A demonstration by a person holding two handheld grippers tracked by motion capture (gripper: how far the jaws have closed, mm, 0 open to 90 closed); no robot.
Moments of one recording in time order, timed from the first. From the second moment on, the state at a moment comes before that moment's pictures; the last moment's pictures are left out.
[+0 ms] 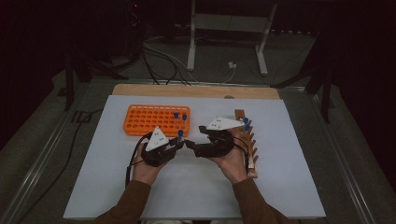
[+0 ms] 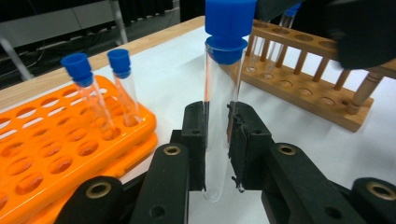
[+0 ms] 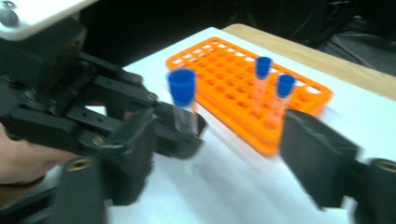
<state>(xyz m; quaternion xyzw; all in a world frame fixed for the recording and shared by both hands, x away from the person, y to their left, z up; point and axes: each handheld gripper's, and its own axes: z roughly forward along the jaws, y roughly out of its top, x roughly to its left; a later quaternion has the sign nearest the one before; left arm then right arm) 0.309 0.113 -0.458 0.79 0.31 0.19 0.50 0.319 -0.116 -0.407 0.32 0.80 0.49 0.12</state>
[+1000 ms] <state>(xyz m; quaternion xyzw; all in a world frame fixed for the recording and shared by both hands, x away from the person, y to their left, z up) 0.376 0.136 -0.457 0.73 0.39 0.25 0.50 0.297 -0.170 -0.414 0.35 0.78 0.49 0.15</state>
